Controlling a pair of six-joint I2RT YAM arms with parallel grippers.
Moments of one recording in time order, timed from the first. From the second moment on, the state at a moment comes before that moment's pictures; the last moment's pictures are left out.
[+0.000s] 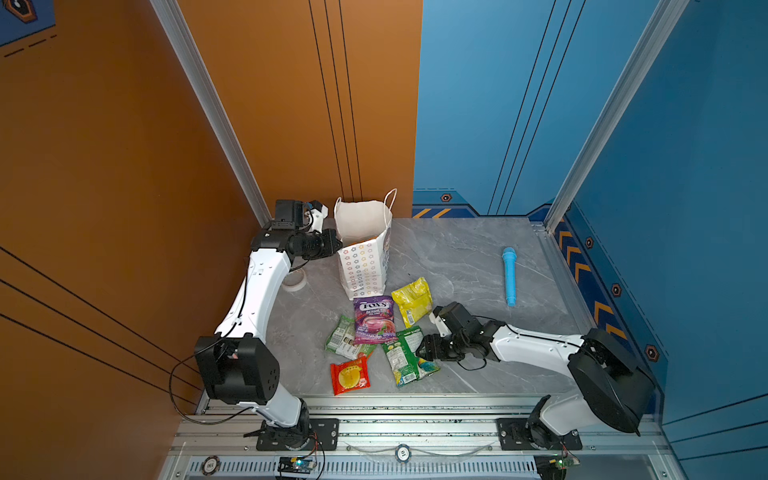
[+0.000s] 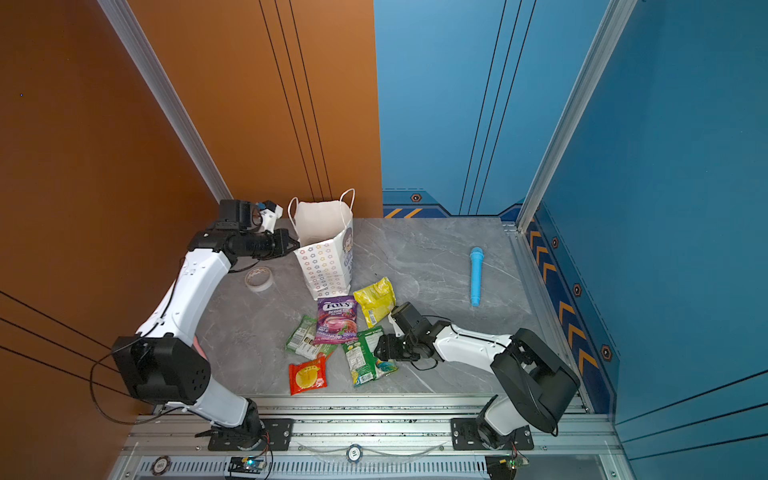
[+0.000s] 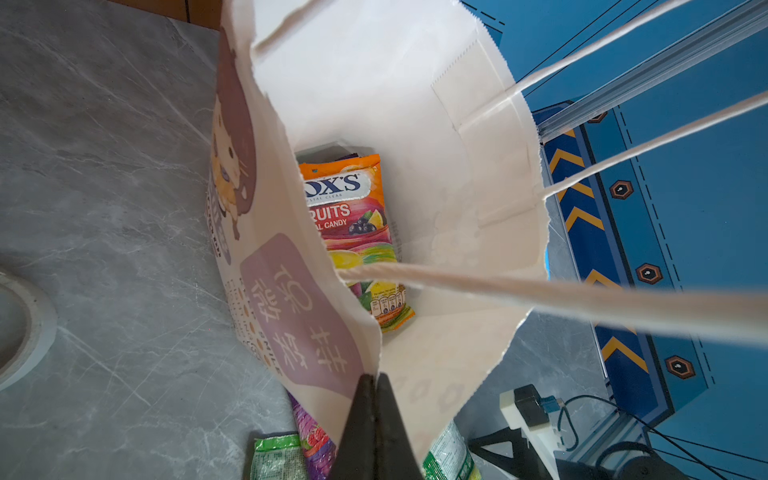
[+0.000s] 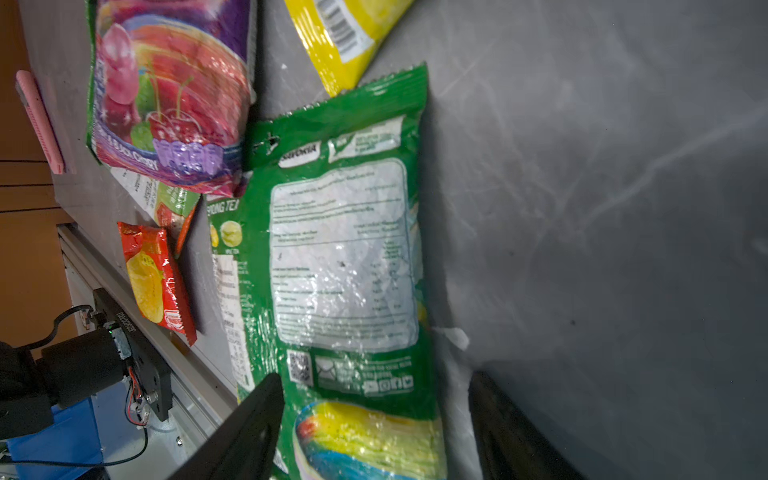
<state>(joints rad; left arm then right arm) -0.02 1.58 1.57 -0.81 0.49 -0.22 0.77 1.51 0.68 -0.18 -0.33 0.72</state>
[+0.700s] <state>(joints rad) -0.02 1.58 1.57 -0.81 0.49 -0.22 0.78 1.59 0.68 -0.05 -0.36 0.79</state>
